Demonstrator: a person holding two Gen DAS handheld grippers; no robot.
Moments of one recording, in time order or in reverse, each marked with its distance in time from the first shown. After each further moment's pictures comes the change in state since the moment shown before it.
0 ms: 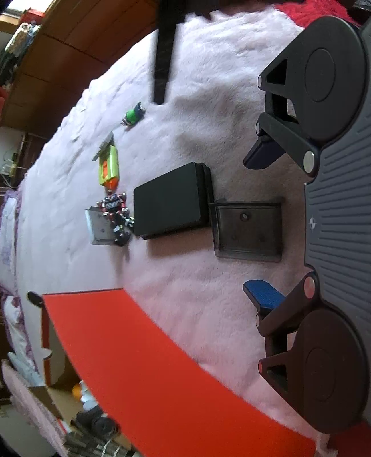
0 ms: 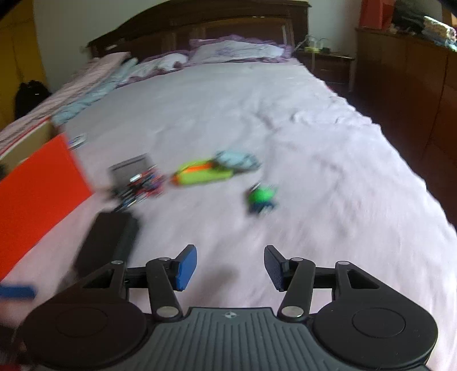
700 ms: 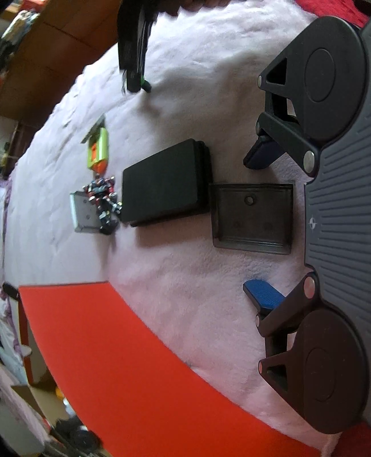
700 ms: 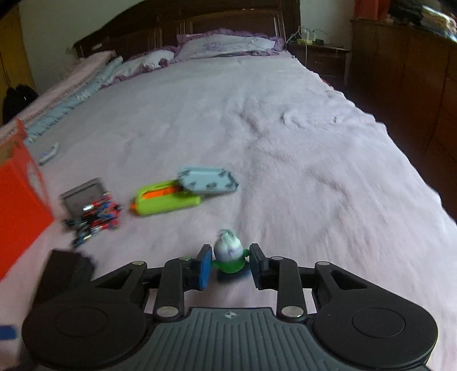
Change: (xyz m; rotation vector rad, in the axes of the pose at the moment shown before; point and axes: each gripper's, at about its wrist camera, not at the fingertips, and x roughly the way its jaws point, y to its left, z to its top) left arm 0.022 0.008 0.002 -0.019 0.037 0.020; right arm 0.041 -0.028 0.018 0.066 0.022 0.033
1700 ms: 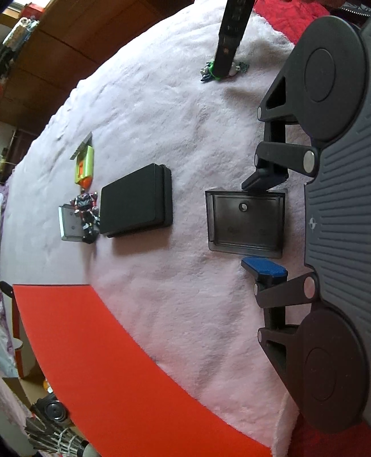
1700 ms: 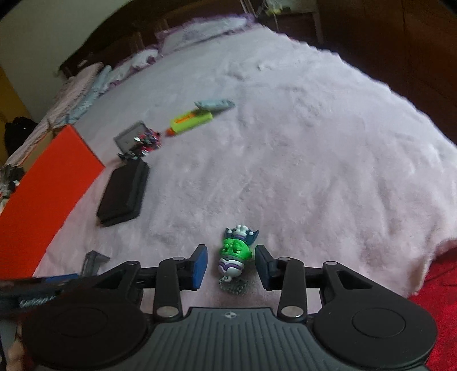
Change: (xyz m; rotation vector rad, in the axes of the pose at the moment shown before) left arm -0.029 -0.002 -0.033 -0.013 0.014 -0.045; right arm -0.097 0.002 -0.112 0.201 0.097 0.035
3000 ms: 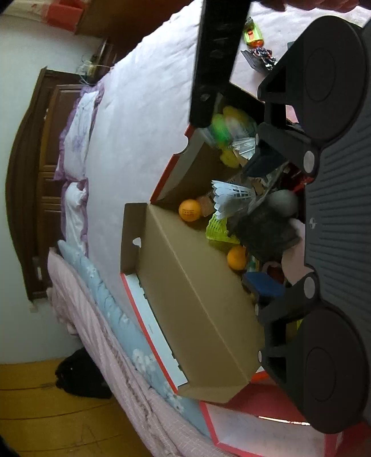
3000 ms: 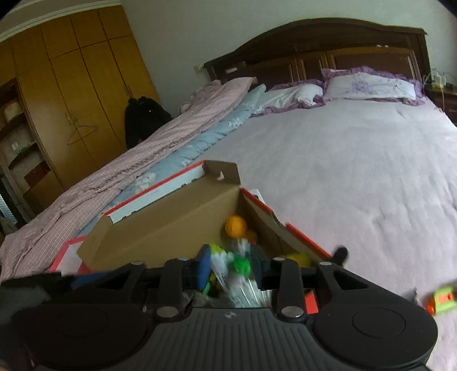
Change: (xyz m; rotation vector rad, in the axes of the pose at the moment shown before) left arm -0.127 0.164 0.127 -0.173 -0.317 0.339; right arm 0.039 0.320 0.141 -0.413 -0.138 0.441
